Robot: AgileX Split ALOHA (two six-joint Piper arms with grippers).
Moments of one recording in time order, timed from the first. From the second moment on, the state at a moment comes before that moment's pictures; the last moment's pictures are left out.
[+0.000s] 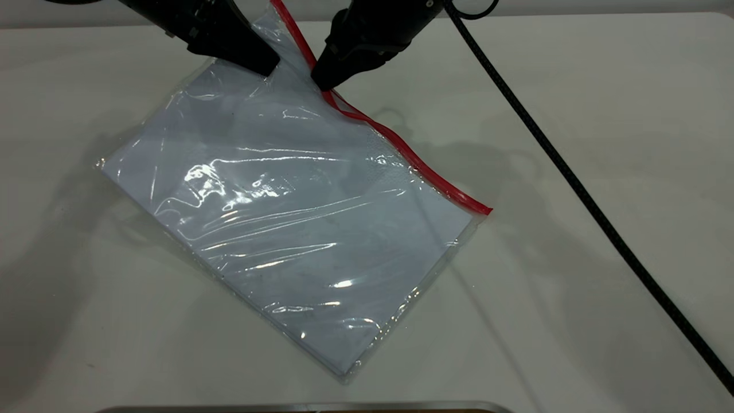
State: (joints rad) left arm -0.09 2.36 -1.60 -1.01 0.97 1.70; right arm 0.46 2.43 -1.72 0.96 0.67 -1.21
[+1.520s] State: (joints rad) left arm -0.09 2.36 -1.60 -1.02 1.01 1.70; right arm 0.46 2.44 -1.72 0.62 0.68 -1.02
